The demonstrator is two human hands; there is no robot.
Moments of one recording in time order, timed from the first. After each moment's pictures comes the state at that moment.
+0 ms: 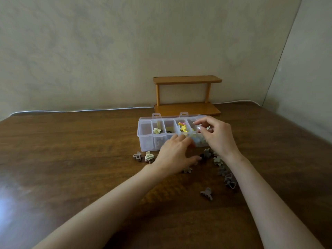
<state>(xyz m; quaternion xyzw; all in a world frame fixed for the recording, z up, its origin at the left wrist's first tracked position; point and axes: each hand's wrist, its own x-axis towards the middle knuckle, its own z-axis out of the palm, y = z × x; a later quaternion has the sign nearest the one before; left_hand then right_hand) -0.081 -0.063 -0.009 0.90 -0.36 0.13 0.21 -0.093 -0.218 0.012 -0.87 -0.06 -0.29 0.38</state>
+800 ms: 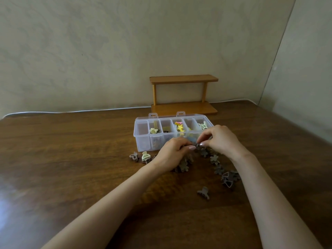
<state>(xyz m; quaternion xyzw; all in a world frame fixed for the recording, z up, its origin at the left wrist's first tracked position) -0.085 -0.064 0.001 0.85 -0.34 0.00 0.40 -0.101 -0.235 0.026 -0.97 -0.01 -0.07 0.24</state>
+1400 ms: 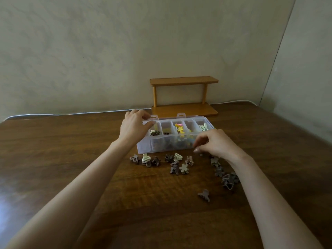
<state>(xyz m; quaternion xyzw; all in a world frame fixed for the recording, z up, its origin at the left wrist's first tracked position) -0.008 0.003 0.029 0.93 -0.15 0.21 0.27 -0.103 -0.227 0.027 -0.96 -0.03 -0.01 0.28</state>
